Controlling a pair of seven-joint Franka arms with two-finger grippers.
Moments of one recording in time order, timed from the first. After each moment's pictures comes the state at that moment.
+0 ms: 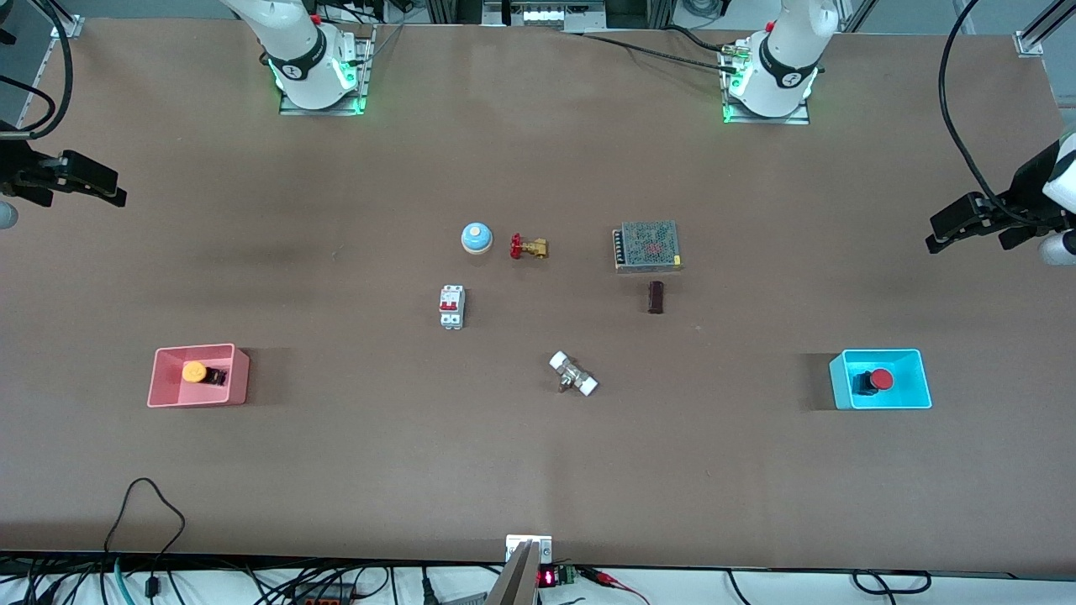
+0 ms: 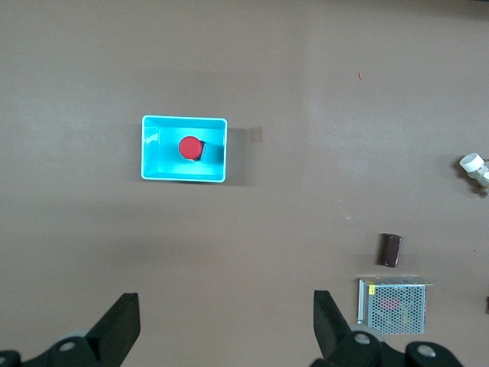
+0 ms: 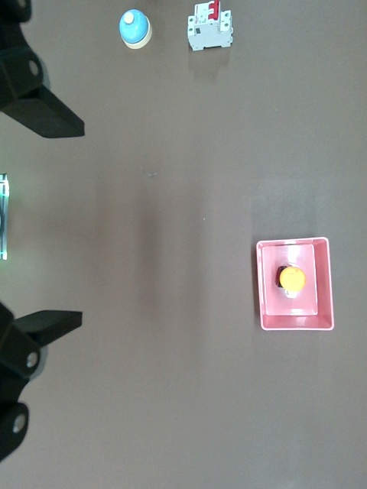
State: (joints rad) left arm 0.02 0.04 0.01 -1.60 -0.02 1.69 -0.05; right arm 0.08 0.04 -0.14 -1.56 -0.01 1.51 -0.08
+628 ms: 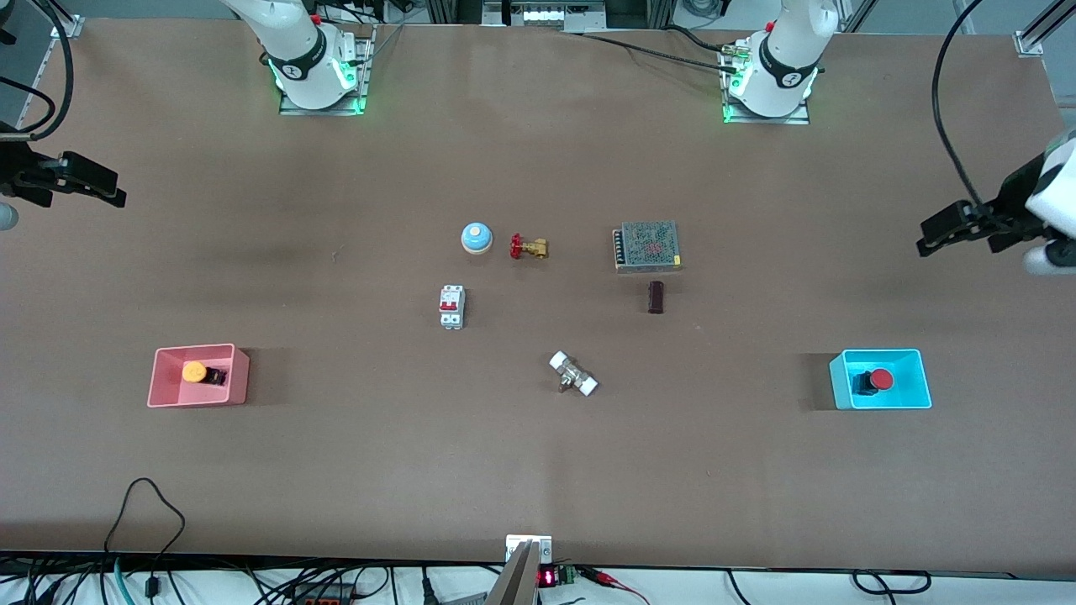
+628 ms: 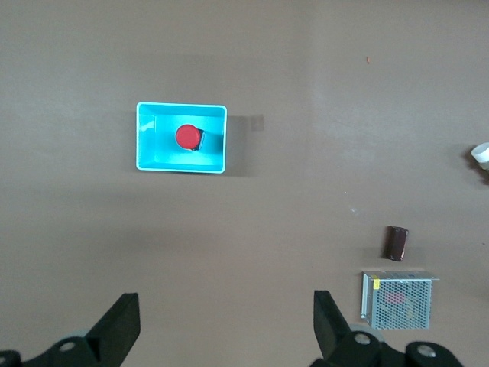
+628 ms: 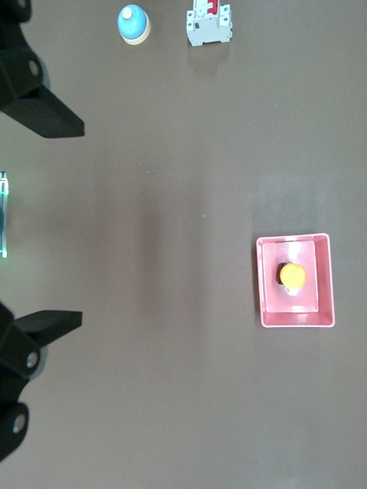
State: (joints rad) left arm 0.02 0.09 0.01 -1.62 -0.02 1.72 -0.05; right arm 0.07 0.05 -0.14 -1.57 -0.02 1.52 -0.08
